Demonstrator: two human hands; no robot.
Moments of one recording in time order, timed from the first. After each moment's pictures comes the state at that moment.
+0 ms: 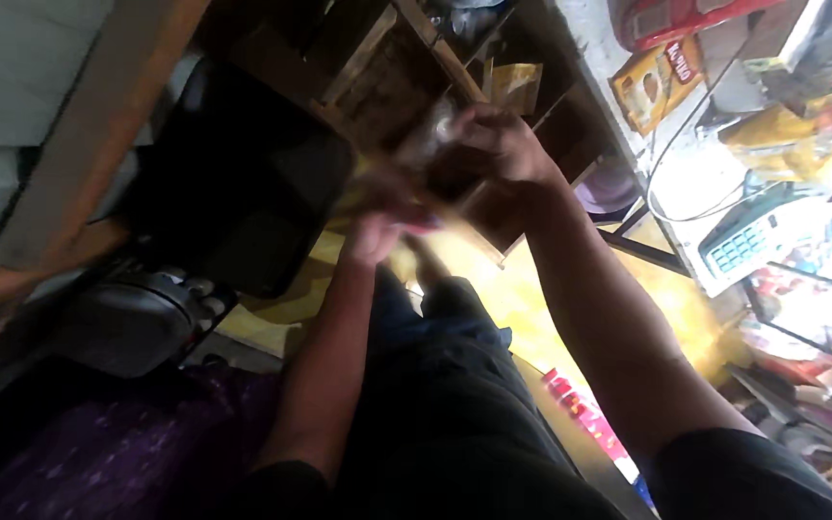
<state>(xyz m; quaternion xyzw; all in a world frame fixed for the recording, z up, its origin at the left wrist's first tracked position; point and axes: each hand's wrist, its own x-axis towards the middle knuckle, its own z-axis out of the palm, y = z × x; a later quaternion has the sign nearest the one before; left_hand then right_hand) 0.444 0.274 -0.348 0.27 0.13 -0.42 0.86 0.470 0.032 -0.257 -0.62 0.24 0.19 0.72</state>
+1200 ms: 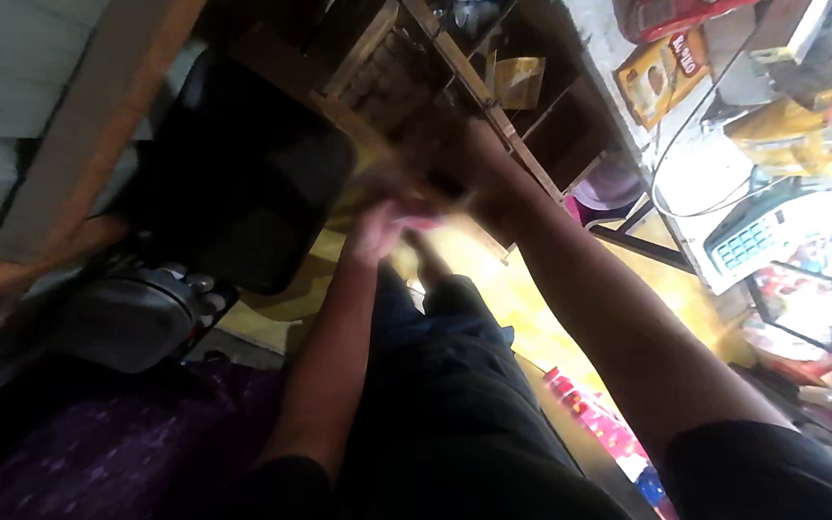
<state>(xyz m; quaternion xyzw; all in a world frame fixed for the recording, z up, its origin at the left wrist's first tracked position) 0.439 0.272 -0.338 0.32 0.19 -0.39 0.84 0.485 0.062 -0.272 -0.85 0.22 0.33 0.35</state>
